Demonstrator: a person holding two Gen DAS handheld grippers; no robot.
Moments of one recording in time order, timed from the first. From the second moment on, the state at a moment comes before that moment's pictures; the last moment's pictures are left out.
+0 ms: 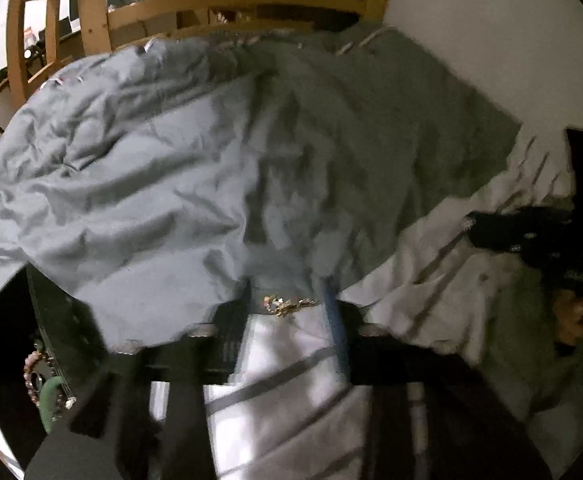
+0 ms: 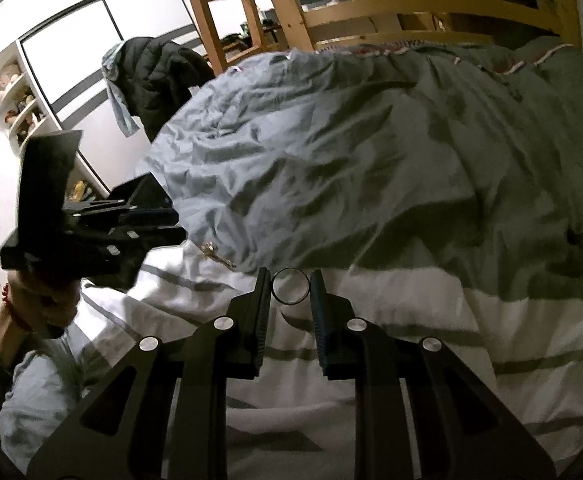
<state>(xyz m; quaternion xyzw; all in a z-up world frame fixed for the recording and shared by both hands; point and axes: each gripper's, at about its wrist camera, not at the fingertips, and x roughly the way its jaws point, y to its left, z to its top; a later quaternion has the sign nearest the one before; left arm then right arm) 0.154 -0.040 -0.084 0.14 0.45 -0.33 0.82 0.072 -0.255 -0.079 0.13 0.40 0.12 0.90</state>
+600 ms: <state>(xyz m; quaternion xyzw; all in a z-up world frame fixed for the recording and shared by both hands) 0.172 -0.035 -0.103 0.14 0.48 -0.33 0.80 0.063 -0.258 -0.071 0.13 0.39 0.12 0.90</state>
